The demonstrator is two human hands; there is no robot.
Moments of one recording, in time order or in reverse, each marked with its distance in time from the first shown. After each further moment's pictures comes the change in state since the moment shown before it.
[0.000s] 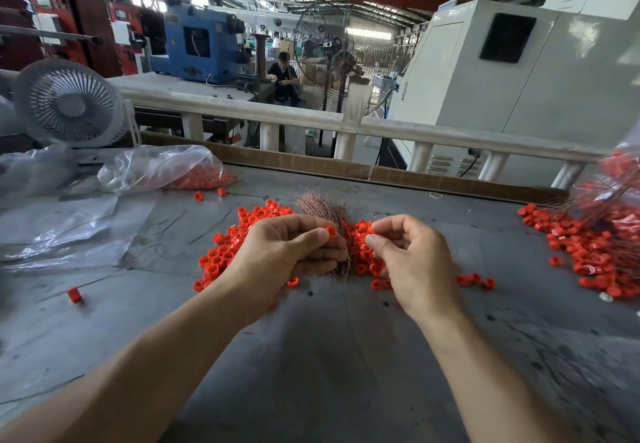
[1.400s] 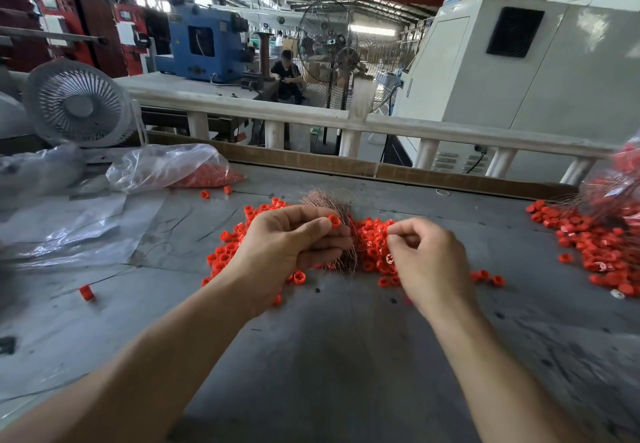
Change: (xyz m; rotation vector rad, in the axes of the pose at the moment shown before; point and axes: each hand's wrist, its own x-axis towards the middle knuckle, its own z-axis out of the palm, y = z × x) left_hand -0.002 0.007 0.000 -0.012 0.030 0.023; right_hand 0.000 0.001 -0.006 -0.367 0.078 -0.002
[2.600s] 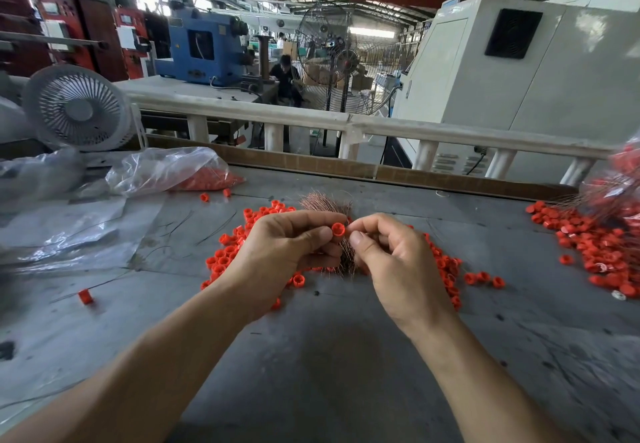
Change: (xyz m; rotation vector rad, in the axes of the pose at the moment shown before) left_hand 0.002 -0.001 -0.003 0.122 -0.030 0.041; right_hand -0.021 -0.026 0.007 0.527 -0.274 -0.161
